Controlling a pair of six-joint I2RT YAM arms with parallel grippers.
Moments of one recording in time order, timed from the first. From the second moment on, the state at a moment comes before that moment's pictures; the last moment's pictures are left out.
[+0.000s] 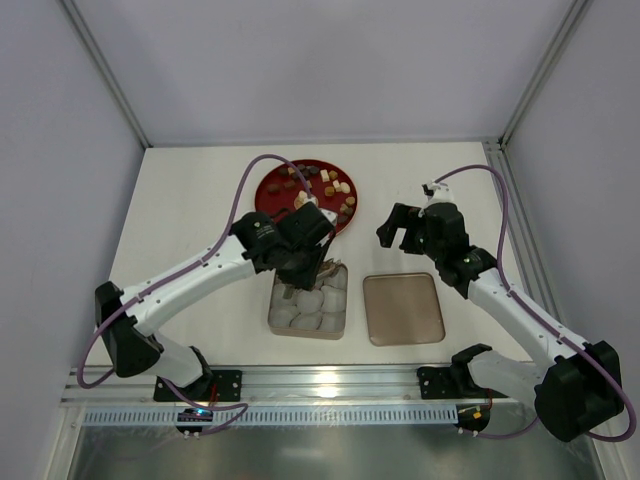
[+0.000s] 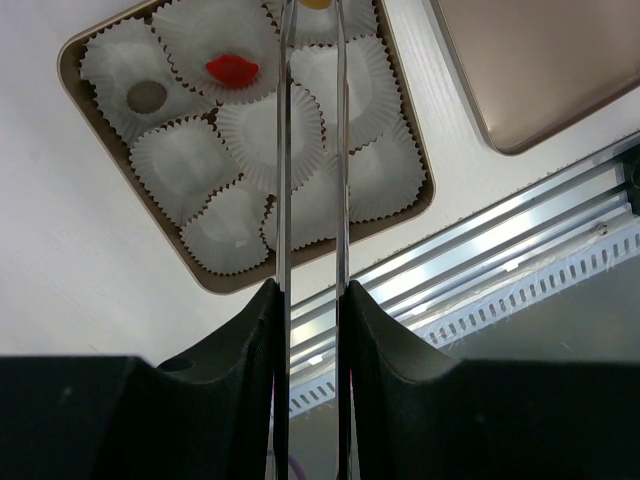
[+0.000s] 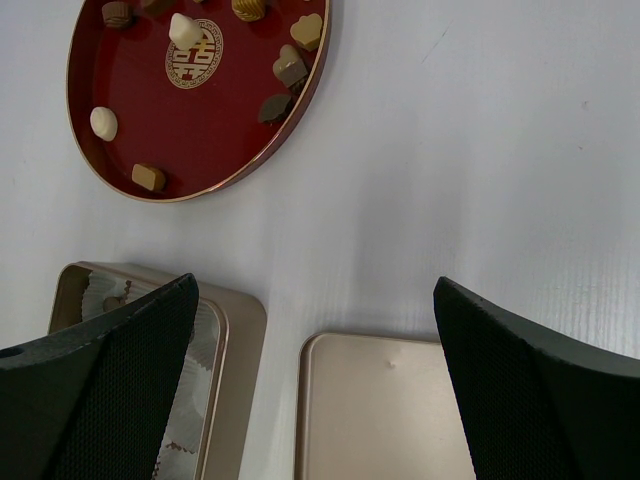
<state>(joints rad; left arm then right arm) -0.98 1.48 1.49 -1.15 -0.09 -0.50 0.40 1.07 0.74 -0.19 0.05 0.48</state>
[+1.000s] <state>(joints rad) -0.98 1.49 1.46 -1.12 -0.09 -0.50 0.40 1.07 0.74 -0.19 0.05 0.48</state>
